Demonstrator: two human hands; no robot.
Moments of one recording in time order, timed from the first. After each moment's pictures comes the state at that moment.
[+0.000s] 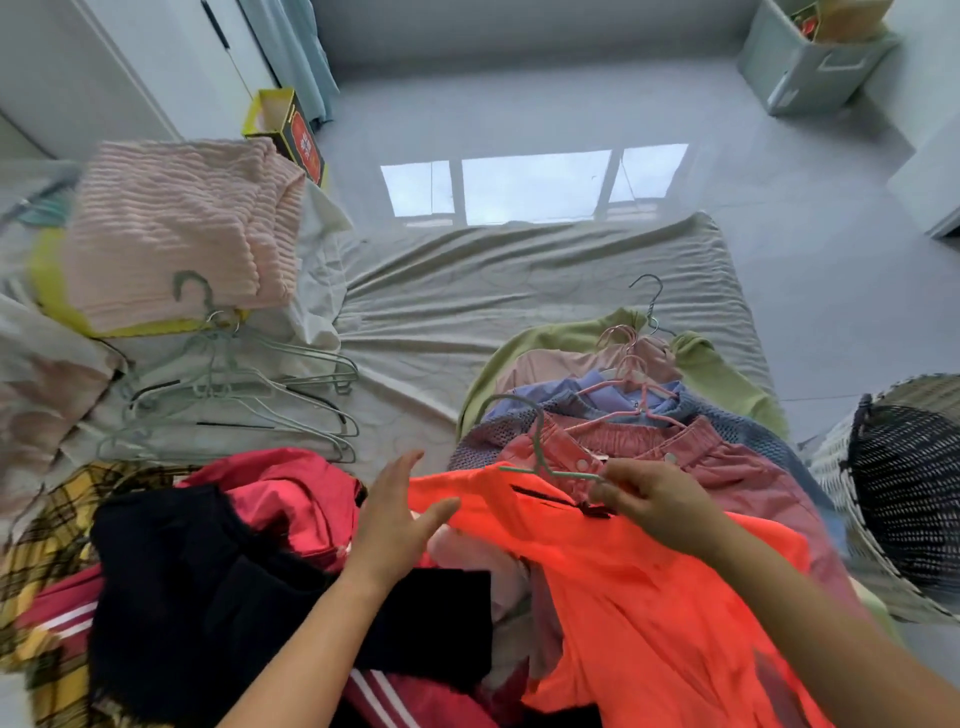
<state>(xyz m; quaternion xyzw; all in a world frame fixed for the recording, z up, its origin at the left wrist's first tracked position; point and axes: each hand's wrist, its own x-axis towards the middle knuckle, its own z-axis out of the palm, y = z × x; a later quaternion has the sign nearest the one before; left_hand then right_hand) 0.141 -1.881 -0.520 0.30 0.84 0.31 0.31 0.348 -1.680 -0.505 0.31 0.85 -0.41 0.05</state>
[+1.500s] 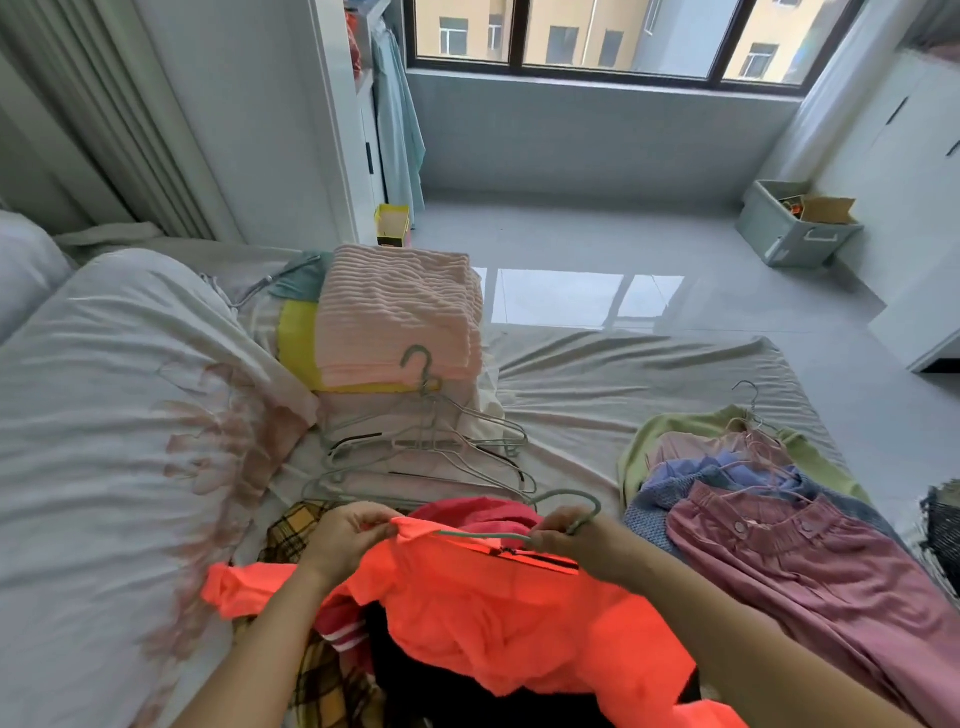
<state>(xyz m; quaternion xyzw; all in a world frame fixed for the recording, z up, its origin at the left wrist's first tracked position) -0.170 -2.169 -0.463 0.35 0.79 0.39 0.33 0.053 -1.985 -0.389 0.34 0.77 -0.53 0.08</state>
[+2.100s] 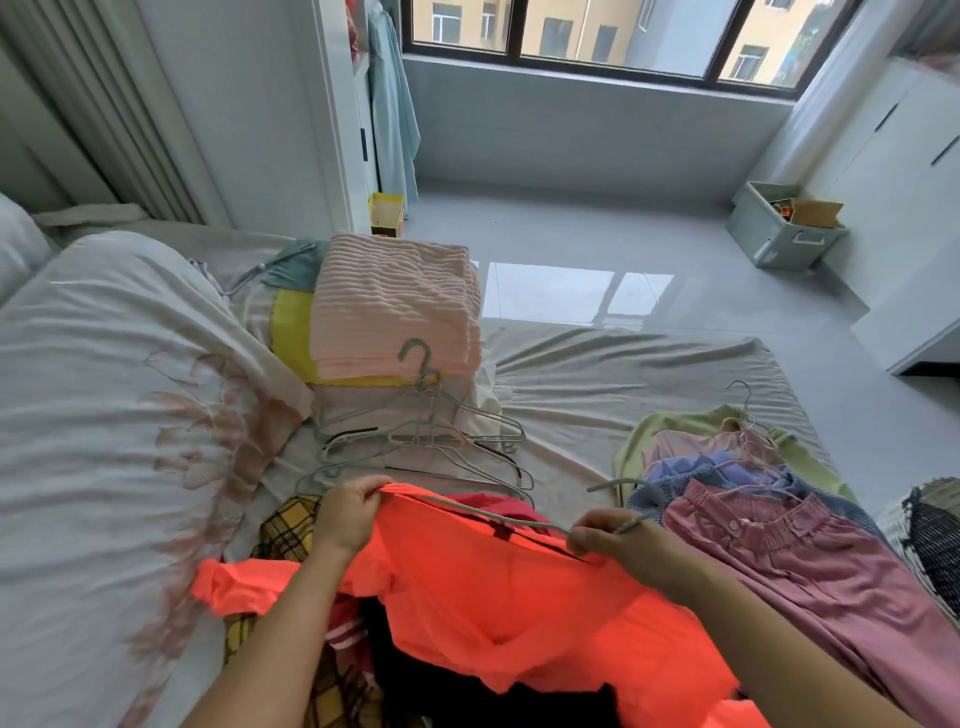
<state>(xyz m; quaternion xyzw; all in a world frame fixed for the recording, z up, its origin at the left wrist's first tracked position) -0.183 -2.145 -0.474 0.27 0.86 0.36 0.23 0.076 -1.976 -0.381 0.37 0.73 -0.58 0.05</state>
